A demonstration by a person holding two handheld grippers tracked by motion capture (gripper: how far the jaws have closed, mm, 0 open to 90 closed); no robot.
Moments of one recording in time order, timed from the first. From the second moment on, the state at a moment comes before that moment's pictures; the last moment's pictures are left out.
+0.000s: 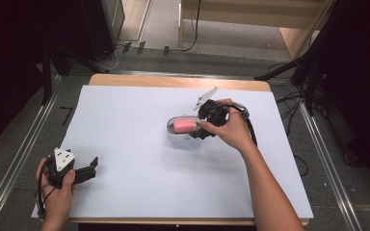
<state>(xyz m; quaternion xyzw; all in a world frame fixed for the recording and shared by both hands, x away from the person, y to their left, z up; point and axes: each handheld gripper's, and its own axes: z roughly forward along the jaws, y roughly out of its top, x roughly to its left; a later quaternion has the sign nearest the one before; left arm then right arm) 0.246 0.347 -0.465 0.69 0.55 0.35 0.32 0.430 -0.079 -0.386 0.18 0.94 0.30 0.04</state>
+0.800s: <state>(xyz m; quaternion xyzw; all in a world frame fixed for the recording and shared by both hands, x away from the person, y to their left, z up) 0.246 0.347 -0.465 0.69 0.55 0.35 0.32 0.396 -0.121 -0.396 0.30 0.89 0.33 0.11</state>
